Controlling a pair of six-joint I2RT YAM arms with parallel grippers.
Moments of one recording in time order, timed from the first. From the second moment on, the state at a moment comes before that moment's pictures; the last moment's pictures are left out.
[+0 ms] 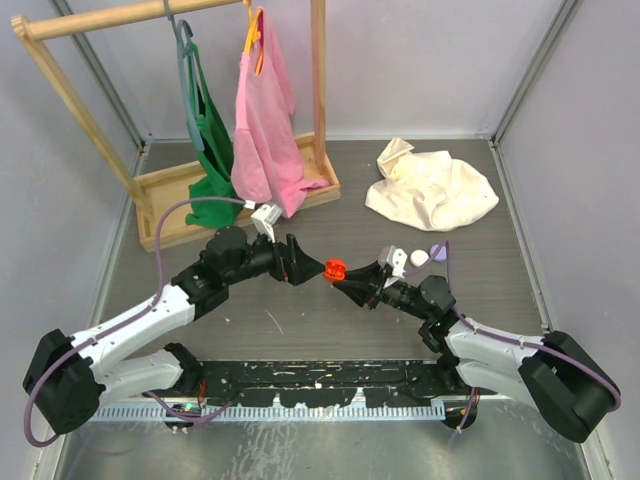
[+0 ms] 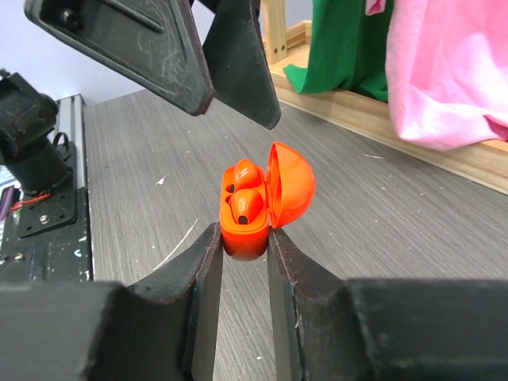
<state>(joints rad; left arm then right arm) -0.73 1.05 0.64 0.16 0.29 -0.59 0.67 0.99 0.10 1.04 -0.45 0.16</state>
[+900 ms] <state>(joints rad) -0.73 1.22 0.71 0.32 0.64 -0.78 0.67 1.02 0.11 1.09 -0.59 0.19</state>
